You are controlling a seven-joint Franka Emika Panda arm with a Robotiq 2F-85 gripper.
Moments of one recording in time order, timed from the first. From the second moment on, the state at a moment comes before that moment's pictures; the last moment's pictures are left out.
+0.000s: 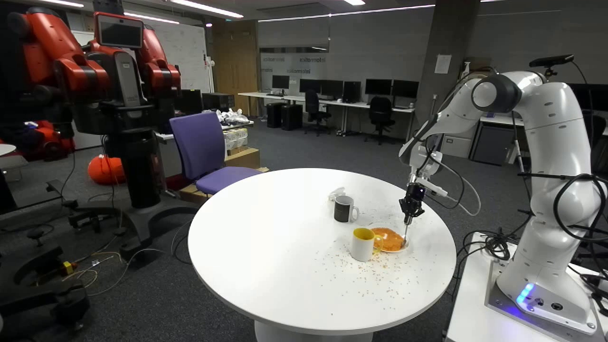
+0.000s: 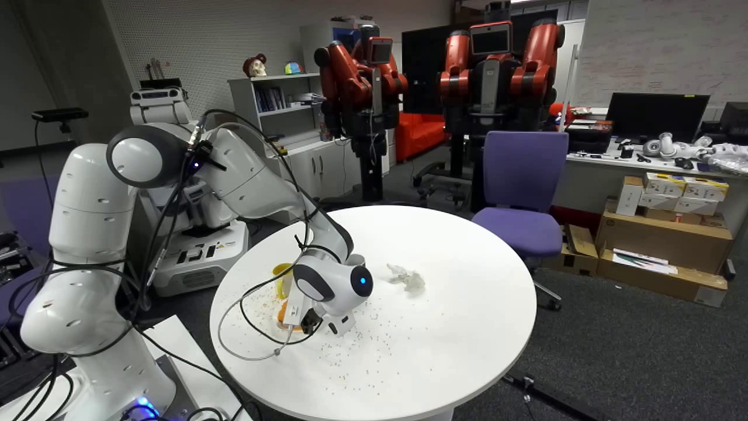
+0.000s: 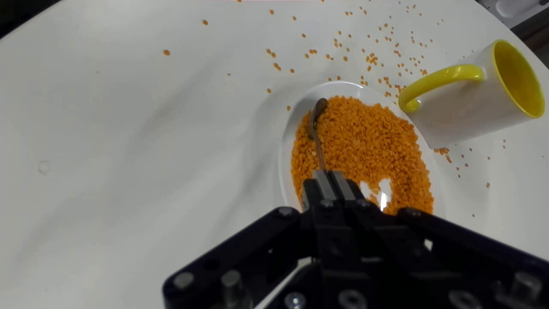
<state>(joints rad) -0.34 0.46 -0.23 -2.22 0.72 1.94 -0.37</state>
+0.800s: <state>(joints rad) -0.34 0.46 -0.21 -2.22 0.73 2.01 -0.38</state>
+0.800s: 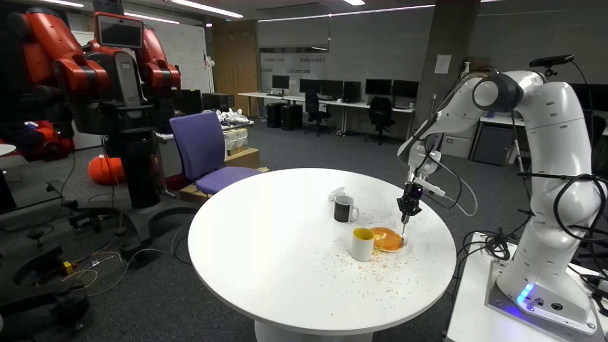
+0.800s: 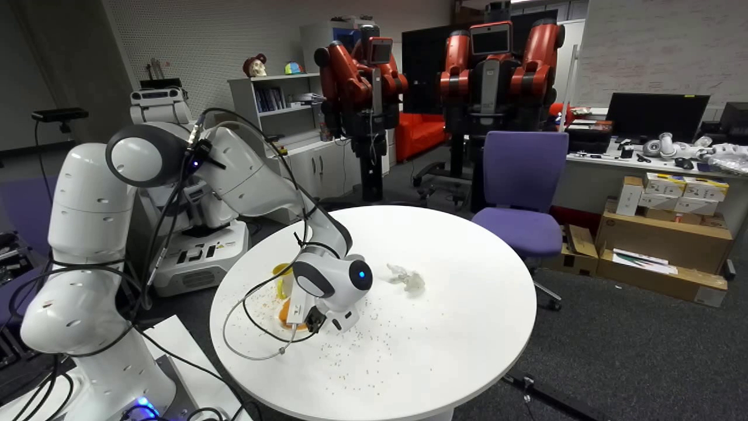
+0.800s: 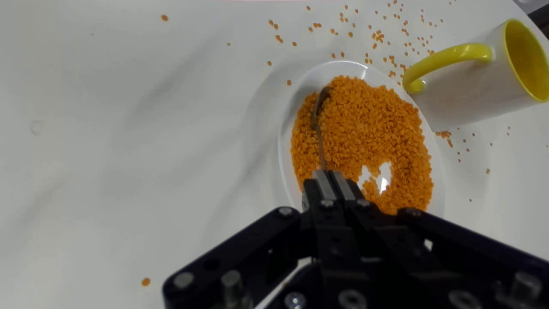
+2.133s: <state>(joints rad) -0.34 0.43 -0.15 -2.23 0.82 2.13 -0.60</state>
